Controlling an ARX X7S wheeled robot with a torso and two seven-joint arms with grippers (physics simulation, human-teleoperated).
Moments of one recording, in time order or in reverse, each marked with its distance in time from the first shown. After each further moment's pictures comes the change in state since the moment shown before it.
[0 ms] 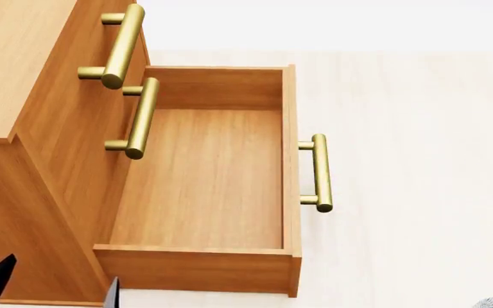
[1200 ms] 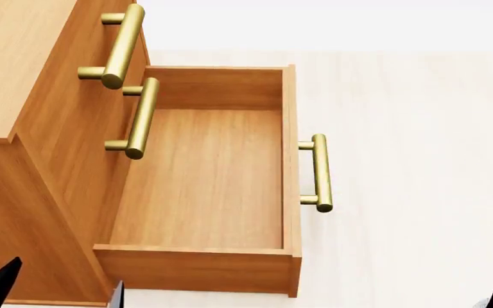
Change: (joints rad) left arm 0.008 -0.001 0.012 0.000 -0.005 0.004 -0.004; right arm 0.179 0.284 -0.143 -0.299 0.097 -0.033 0.302
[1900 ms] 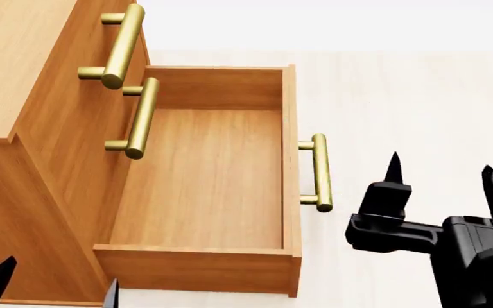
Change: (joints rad) left arm 0.001 0.000 -0.030 0.000 -0.024 0.005 0.004; right arm 0.911 0.075 -0.601 0.154 -0.046 0.428 0.247
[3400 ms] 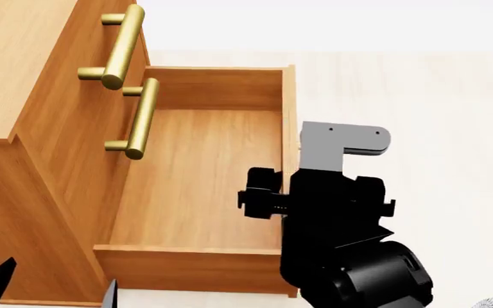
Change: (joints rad) left arm -0.003 -0.005 -0.016 0.000 -0.028 -0.011 -0.006; right arm 0.524 -0.641 -0.474 1.084 -0.330 0.082 -0.164
